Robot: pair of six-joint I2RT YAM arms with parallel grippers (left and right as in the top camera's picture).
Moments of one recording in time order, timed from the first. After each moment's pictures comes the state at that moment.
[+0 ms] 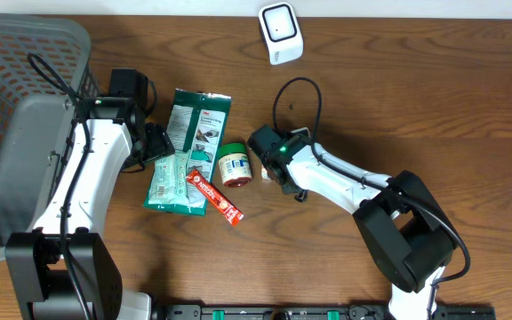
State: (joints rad) left arm -0.02 1.64 1.26 -1.06 -0.16 -0.47; right arm 0.71 1.98 1.25 -0.86 0.47 0.55
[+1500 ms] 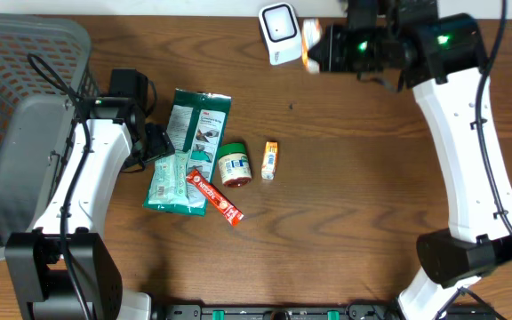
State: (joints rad) left arm -0.02 1.64 1.26 -1.06 -0.16 -0.47; right arm 0.29 1.88 2.23 -1.20 -0.42 0.32
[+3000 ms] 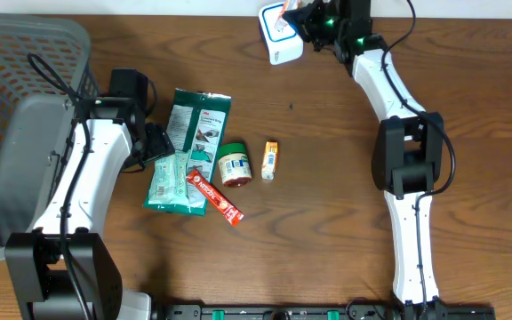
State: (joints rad) left arm -0.02 1.64 1.26 -1.06 -0.16 -0.47; right arm 0.17 2.61 2.28 -0.12 -0.69 1.12
